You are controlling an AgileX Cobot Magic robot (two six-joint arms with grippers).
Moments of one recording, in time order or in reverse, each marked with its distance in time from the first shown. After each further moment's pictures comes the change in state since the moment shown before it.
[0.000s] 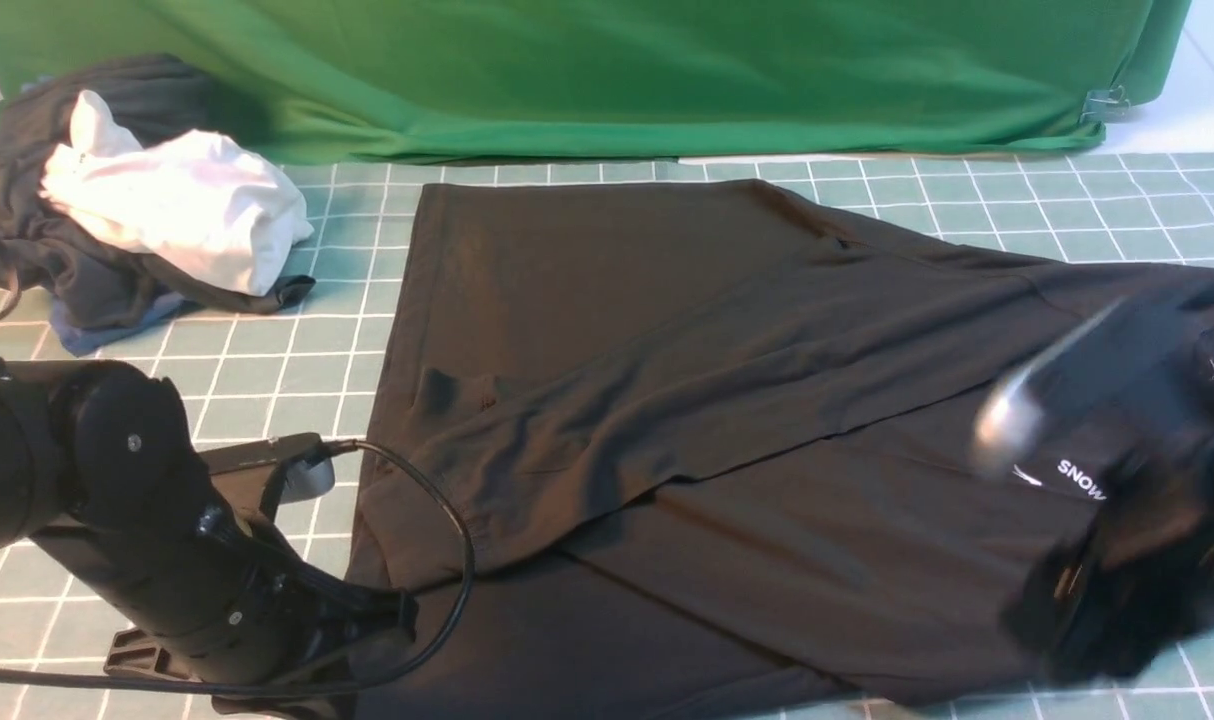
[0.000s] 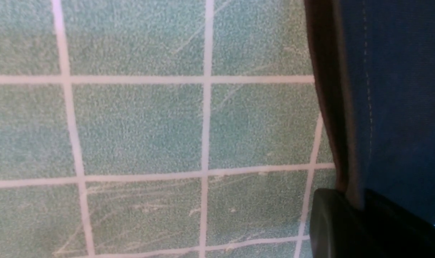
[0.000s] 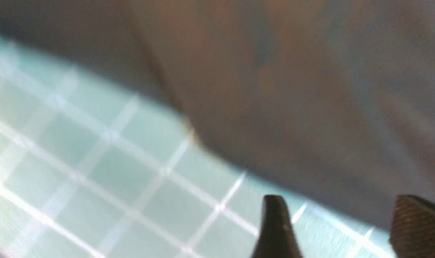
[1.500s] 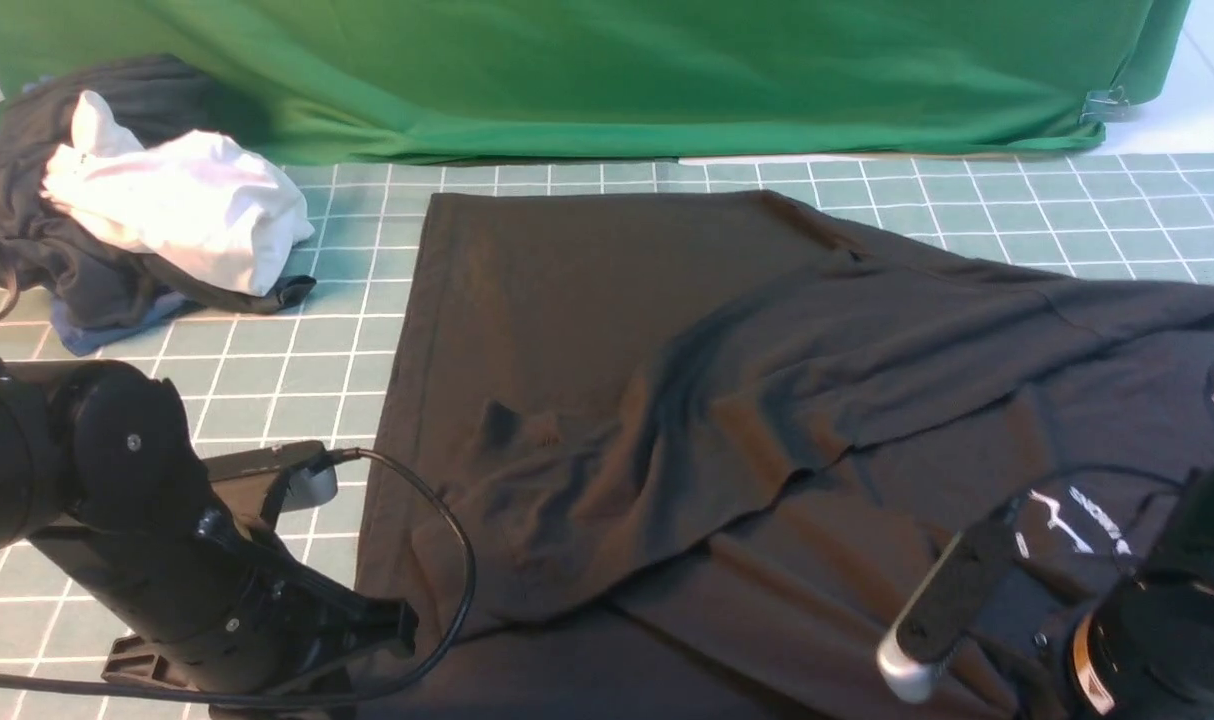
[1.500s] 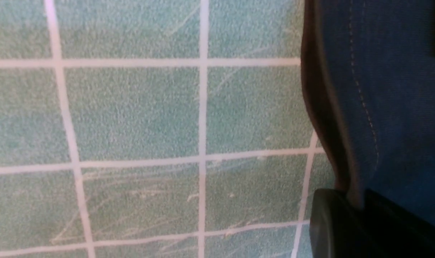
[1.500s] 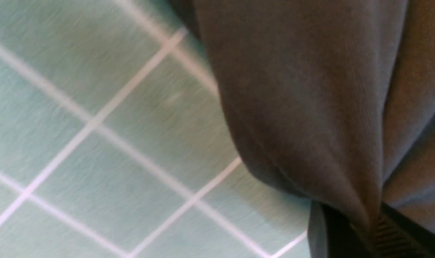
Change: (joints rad) right arm 0.168 0.196 0.138 -0.138 -0.062 0.168; left arm 0.000 -0.002 0.000 -0.012 0.041 0.027
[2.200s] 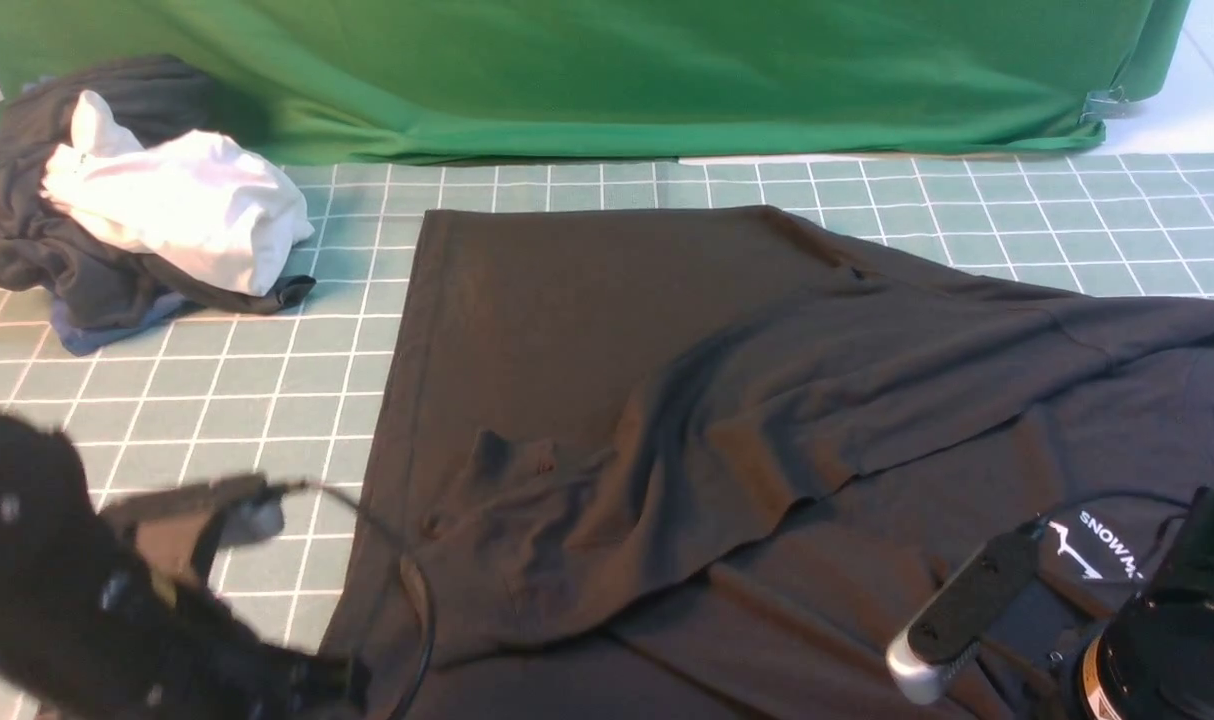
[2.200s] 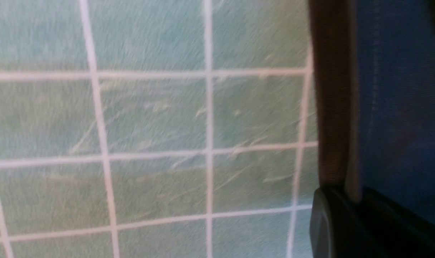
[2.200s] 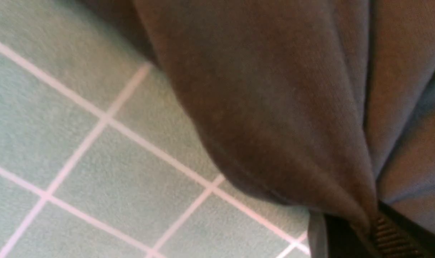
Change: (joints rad) right arm 0.008 -0.006 0.020 0.012 0.022 0.114; left arm 0.000 -0.219 0.117 0.013 0.068 -0.052
